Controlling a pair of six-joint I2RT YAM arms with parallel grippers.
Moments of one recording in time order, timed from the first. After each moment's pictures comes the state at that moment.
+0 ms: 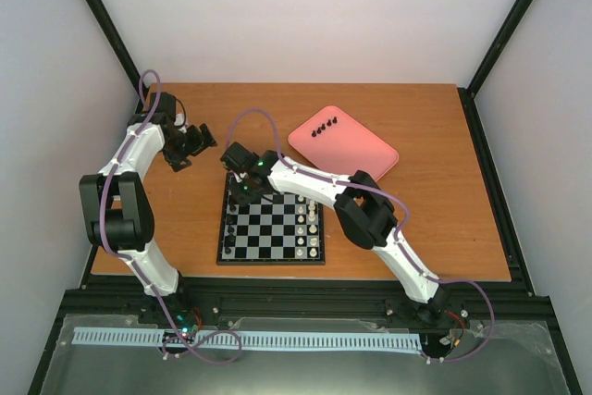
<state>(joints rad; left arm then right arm) 0.08 1.73 1.36 -0.82 0.30 -0.52 0.99 2.36 2.01 -0.75 -0.02 0.31</state>
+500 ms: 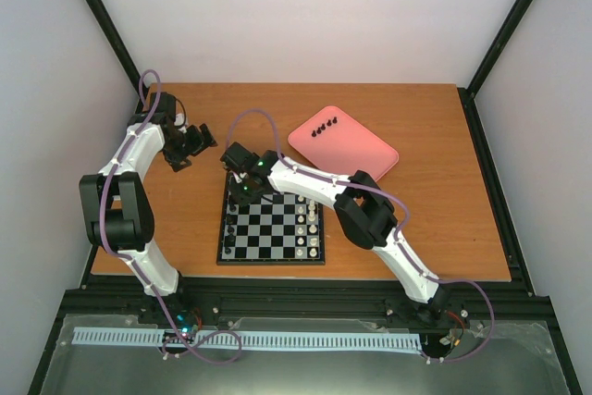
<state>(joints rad) 0.08 1.73 1.36 -0.82 0.30 -0.52 0.99 2.36 2.01 -0.75 -0.03 0.30</state>
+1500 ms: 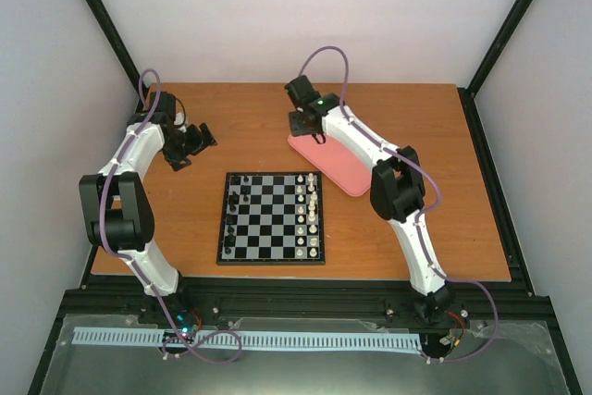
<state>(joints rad) 0.08 1.73 1.37 -0.82 0.30 -0.52 0.64 2.30 2.17 -0.85 0.19 0.32</state>
